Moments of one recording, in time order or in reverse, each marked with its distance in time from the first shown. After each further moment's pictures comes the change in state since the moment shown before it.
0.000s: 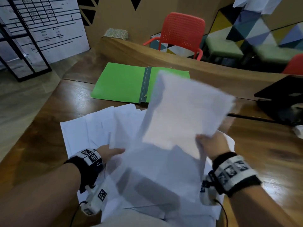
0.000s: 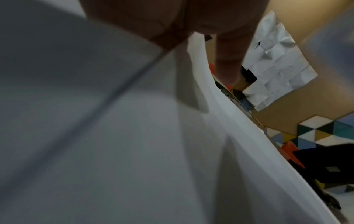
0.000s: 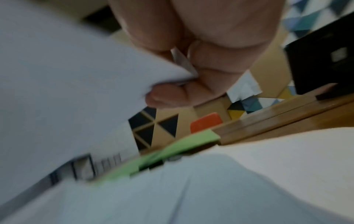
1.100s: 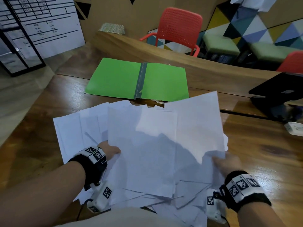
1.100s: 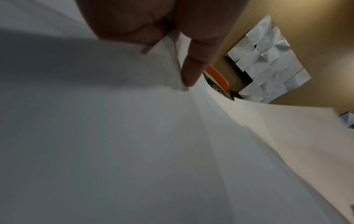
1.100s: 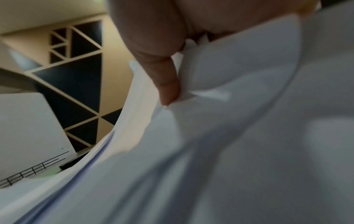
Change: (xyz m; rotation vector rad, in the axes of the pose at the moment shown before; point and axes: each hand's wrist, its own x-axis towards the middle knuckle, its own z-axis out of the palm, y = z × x) left_hand -0.021 0.017 0.030 0.230 0.140 0.018; right_hand -0.008 0.091 -0.034 -0.185 -0.024 0.366
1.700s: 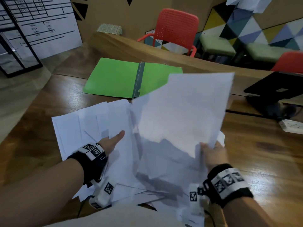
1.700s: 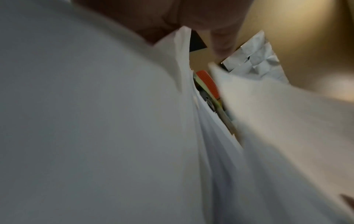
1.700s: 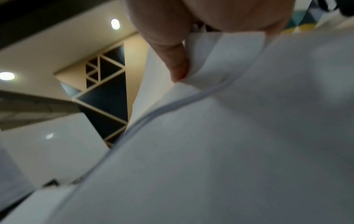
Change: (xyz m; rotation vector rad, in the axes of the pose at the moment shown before) left_hand -0.015 0.012 -0.005 -0.175 -0.043 0.046; right_hand -0.027 -0.029 0.024 0.357 0.081 -0.109
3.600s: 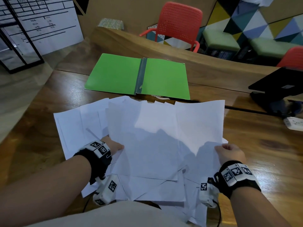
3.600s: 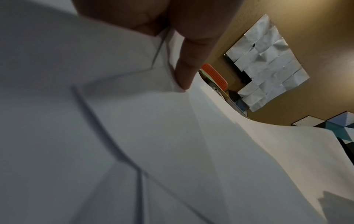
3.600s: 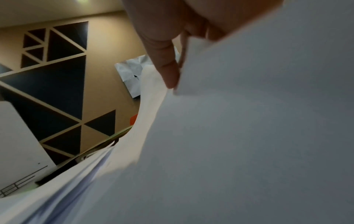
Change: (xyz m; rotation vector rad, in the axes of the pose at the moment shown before) left_hand 0.014 -0.011 0.010 0.222 0.102 -0.046; right_hand 0.024 0.019 -0.026 -0.060 0.145 0.208
